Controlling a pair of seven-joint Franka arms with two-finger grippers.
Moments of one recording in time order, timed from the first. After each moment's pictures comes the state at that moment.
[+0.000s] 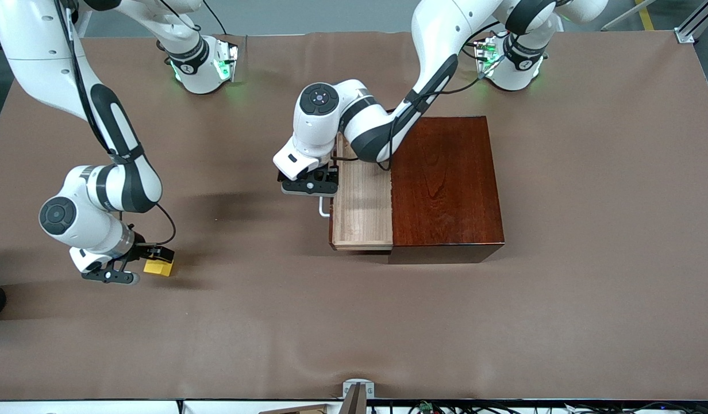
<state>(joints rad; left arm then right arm) -0.81 0.81 -0.17 -1.24 0.07 2.28 -0.97 -0.03 0.56 -0.01 -1.86 -0.01 2.46 0.09</state>
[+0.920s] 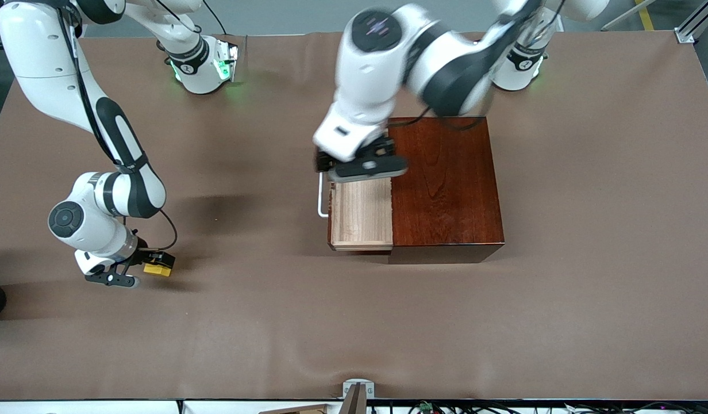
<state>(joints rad) -0.63 0.46 -0.15 -1.18 0.06 1.76 -1.00 -0.04 0.62 -0.02 -1.85 -0.01 2.53 0.09</state>
